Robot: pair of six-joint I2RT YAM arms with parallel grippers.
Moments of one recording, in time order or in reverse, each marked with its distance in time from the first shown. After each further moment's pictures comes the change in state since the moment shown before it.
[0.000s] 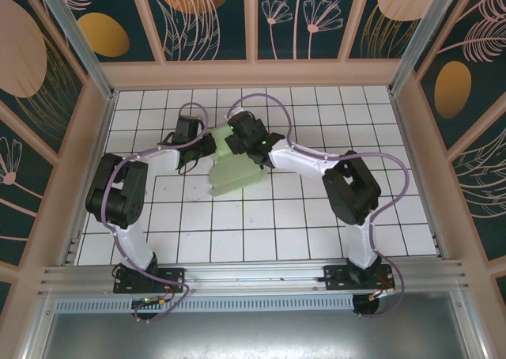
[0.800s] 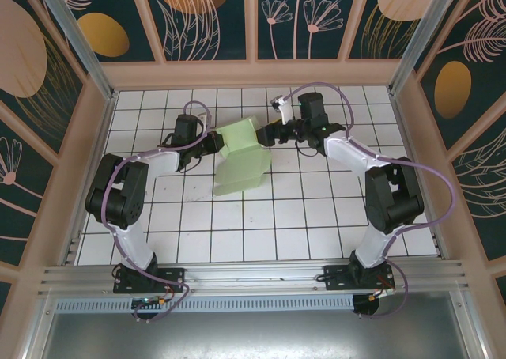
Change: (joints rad) left arm 0.000 -0.005 -0.033 0.163 0.207 0.038; right arm -0.397 -0.222 -0.241 0.109 -1.031 0.037
